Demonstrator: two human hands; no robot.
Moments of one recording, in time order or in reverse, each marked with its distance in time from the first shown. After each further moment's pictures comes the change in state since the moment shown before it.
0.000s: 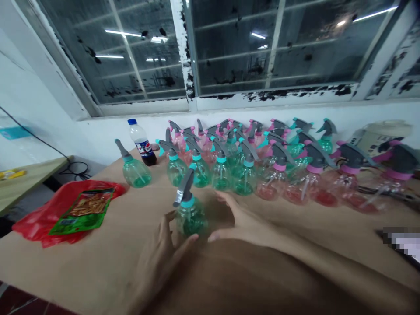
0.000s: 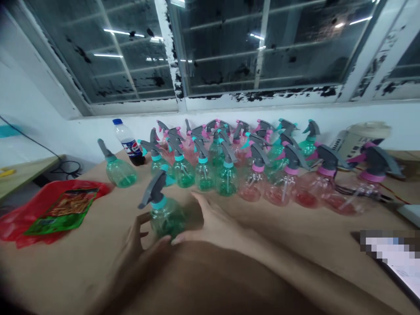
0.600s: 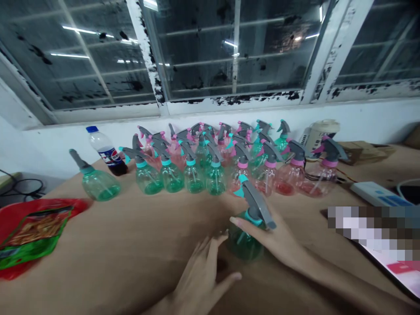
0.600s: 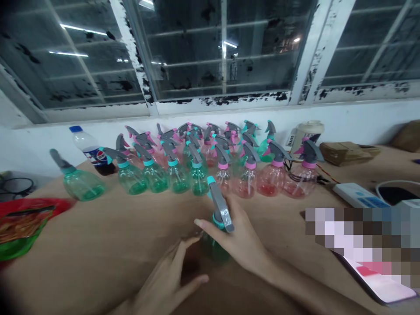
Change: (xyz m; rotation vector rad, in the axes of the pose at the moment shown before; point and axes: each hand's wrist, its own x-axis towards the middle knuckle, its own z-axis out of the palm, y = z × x) left_hand -0.026 0.116 0.052 -0.193 -0.426 0.482; right_hand -0.090 0.013 -0.045 0.094 0.596 0.079
